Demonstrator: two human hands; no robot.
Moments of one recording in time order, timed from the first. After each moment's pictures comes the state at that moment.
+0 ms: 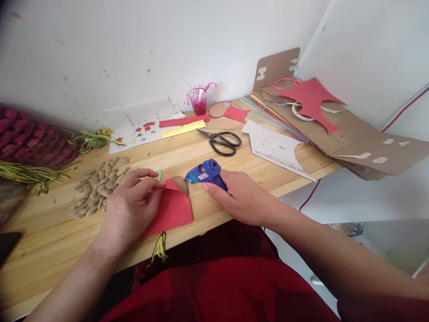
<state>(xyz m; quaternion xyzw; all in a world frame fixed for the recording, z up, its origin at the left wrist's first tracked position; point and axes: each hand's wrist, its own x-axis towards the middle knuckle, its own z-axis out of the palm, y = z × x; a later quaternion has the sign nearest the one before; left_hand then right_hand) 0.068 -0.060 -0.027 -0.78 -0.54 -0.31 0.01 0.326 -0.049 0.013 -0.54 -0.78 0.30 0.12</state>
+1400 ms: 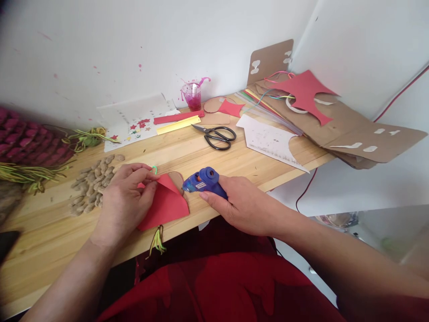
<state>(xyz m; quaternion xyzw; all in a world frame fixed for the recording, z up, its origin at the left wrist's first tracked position) 0.070 -0.056 -0.025 -0.76 -0.57 -0.31 -0.03 0.336 -0.075 0.016 -0.52 -0.77 0.34 0.11</state>
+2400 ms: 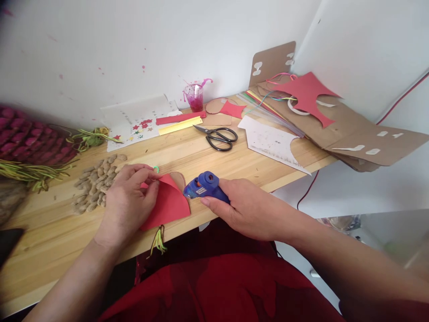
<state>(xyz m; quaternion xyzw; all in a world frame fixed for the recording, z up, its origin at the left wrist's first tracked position) 0.072 -0.057 -0.026 -0.76 -0.58 -0.31 -0.02 0.337 -0.076 0.029 -0.51 -0.78 0.34 0.07</state>
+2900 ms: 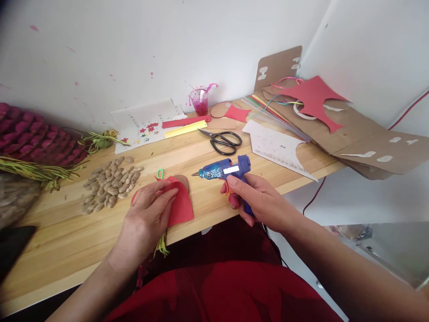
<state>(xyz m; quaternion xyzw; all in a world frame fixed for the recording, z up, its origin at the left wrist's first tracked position) 0.078 -0.091 -0.050 -0.83 -0.48 -0.27 0.02 0.354 -0.075 -0.004 -0.51 -0.48 0.64 0.31</state>
